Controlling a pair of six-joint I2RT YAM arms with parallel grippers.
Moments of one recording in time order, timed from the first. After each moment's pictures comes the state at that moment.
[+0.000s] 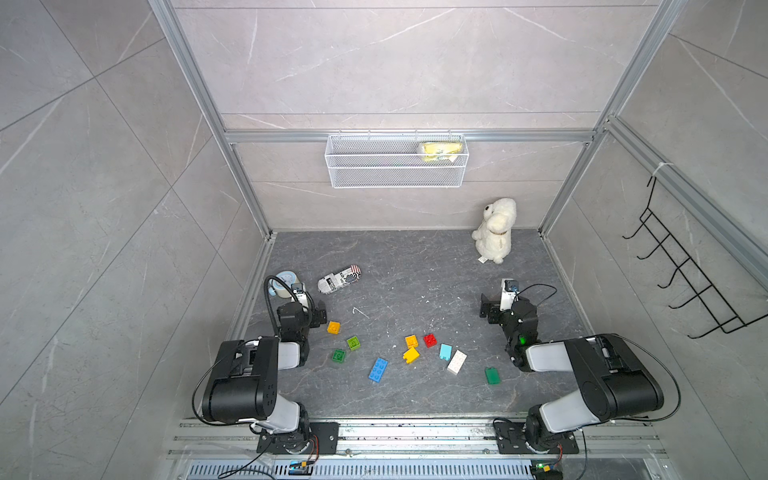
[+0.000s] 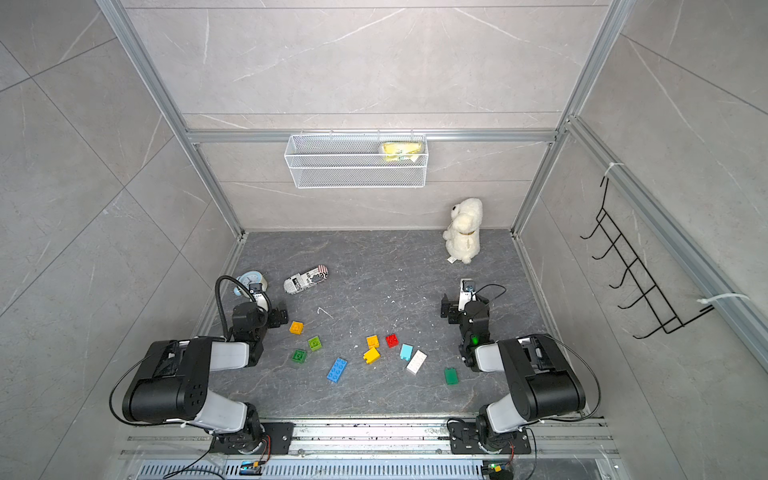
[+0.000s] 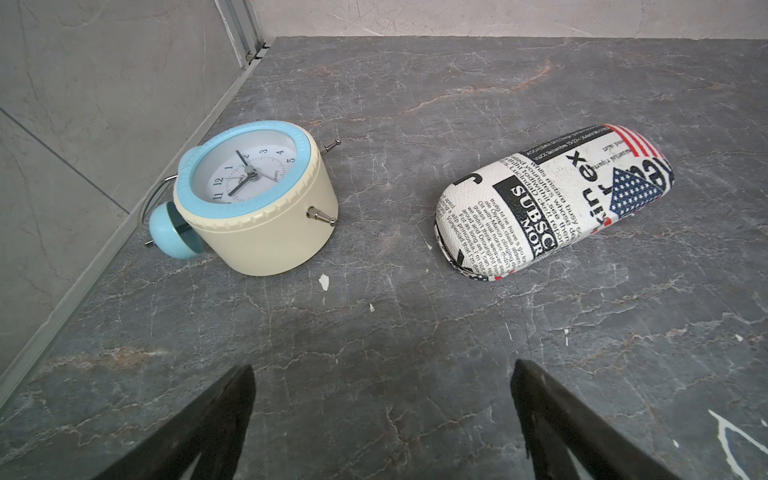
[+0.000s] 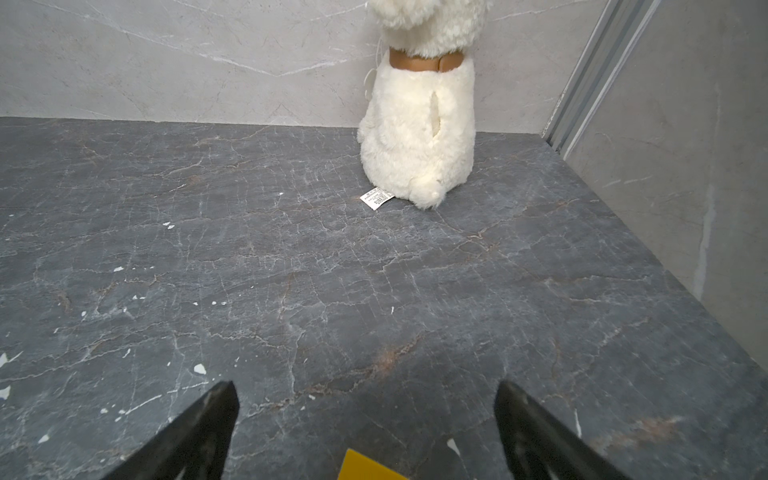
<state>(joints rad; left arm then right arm) 0.03 1.50 0.34 0.70 -0.07 0.01 0.14 1.52 0.31 0.89 0.15 0.00</state>
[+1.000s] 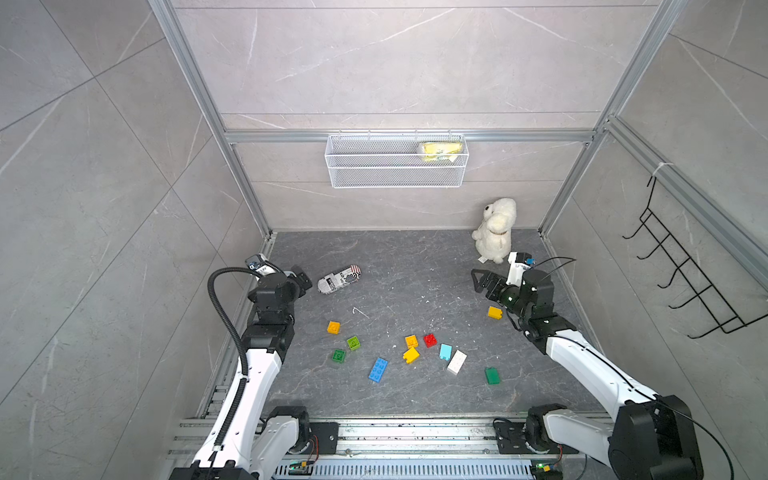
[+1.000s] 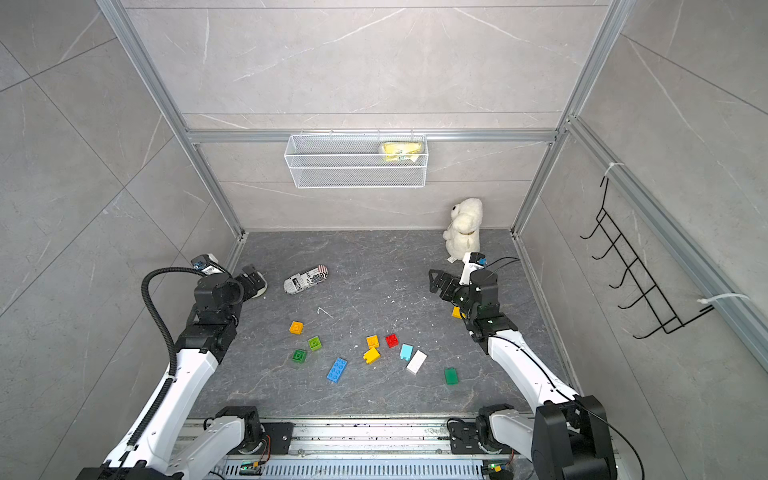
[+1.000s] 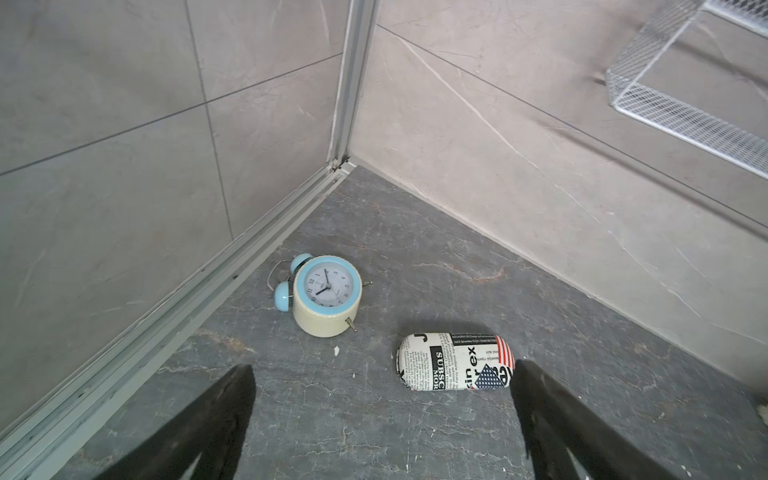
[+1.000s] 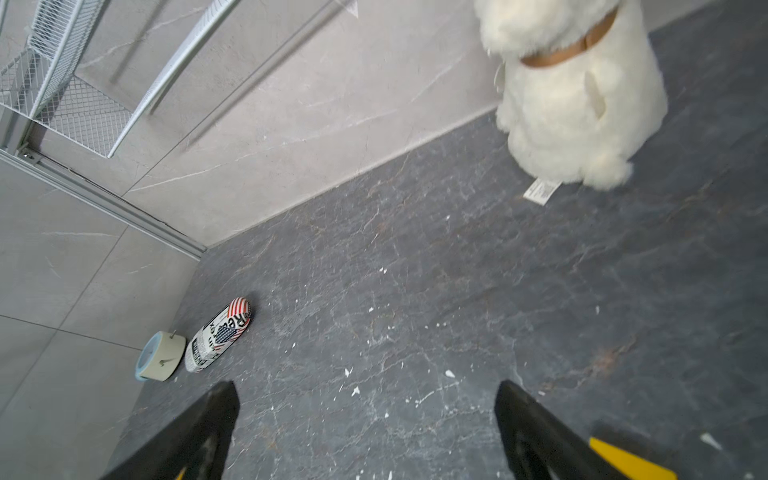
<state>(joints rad) -0.06 0.93 0.78 -0.23 -0.34 -0.45 0.15 1.17 0.65 0.15 -0.22 0.58</state>
